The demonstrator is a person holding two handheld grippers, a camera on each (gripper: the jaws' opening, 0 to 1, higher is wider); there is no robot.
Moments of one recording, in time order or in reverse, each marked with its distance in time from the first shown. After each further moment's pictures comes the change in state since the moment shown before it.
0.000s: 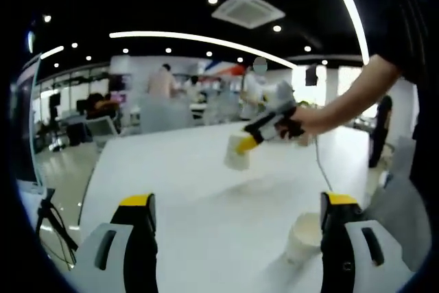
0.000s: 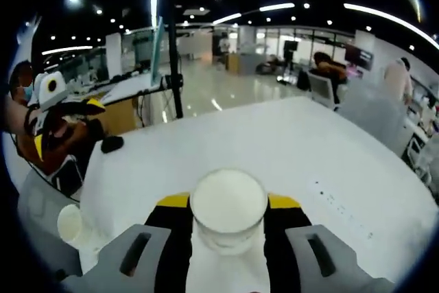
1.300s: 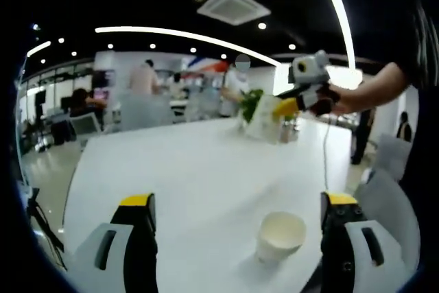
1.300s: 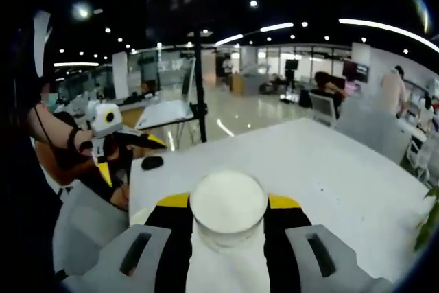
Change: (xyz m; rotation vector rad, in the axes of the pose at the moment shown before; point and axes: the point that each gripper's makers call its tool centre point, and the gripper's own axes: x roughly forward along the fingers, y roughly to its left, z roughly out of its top) left arm 0.003 -0.049 0.000 -0.001 0.024 -0.117; right arm -0.140 0.090 0.022 0.022 -0.133 0.036
